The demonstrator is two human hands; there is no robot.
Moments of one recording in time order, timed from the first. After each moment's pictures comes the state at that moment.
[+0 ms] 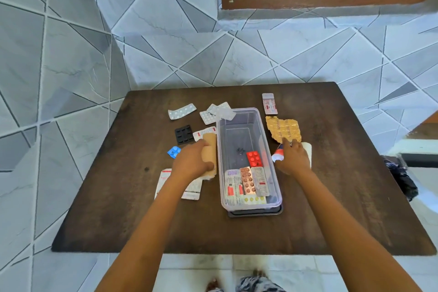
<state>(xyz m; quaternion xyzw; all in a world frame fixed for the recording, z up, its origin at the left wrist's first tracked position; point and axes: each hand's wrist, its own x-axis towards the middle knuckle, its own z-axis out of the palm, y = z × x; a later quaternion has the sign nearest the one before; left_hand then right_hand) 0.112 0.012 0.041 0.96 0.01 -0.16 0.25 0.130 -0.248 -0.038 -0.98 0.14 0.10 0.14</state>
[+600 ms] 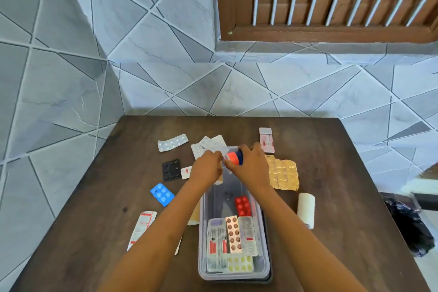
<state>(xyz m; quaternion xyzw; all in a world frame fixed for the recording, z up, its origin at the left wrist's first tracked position) 0.232 -0.066 0.019 0.98 -0.04 -0.11 0.14 0.220 -0.190 0.008 -0.95 0.03 -0.06 0.29</state>
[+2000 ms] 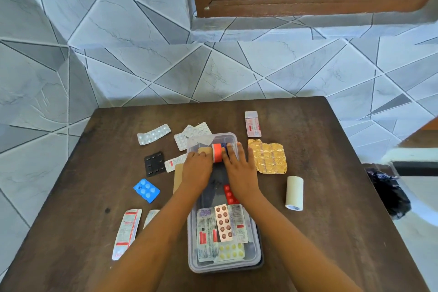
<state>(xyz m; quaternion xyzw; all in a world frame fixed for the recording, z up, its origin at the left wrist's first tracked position) 0.234 -0.077 -0.032 0.99 -0.14 -0.06 -0.03 0.207 -0.200 -0.051 -1.00 -0.07 -0.03 -0.04</state>
